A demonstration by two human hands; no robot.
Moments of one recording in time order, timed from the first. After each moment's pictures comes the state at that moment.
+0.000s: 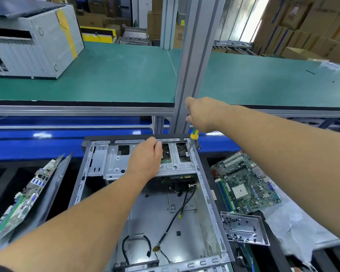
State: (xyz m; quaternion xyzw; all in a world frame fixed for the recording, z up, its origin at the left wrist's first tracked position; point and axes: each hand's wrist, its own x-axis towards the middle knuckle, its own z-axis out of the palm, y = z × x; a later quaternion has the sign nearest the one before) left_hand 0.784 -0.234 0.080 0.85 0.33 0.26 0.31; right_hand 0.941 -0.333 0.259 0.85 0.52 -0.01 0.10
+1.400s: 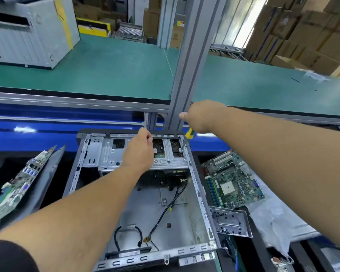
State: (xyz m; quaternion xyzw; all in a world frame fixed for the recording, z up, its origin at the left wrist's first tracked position) left_hand 0.782 -0.231 0.077 0.84 0.37 0.27 0.30; right_hand 0.924 -0.345 0.264 0.86 0.48 -0.04 0.16
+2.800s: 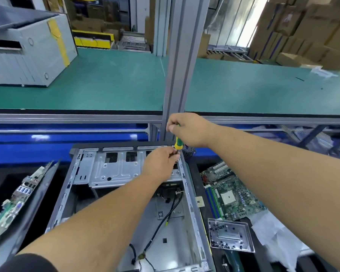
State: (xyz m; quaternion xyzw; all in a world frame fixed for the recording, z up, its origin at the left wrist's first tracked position) left_hand 0.852 -0.273 0.081 0.87 0.28 0.19 0.35; right_hand 0.951 -0.354 0.242 0.81 0.54 -0.15 -0.17
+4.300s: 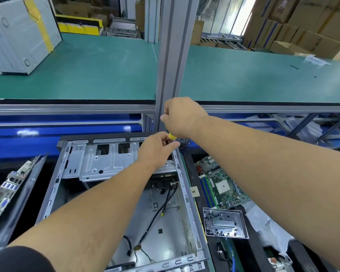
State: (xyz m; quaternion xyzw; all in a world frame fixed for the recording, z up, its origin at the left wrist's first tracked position) left_hand 0.862 -0.267 0.082 0.83 0.30 0.21 0.43; right_hand 0.924 -0.346 0.250 0.87 0.49 -0.01 -0.05
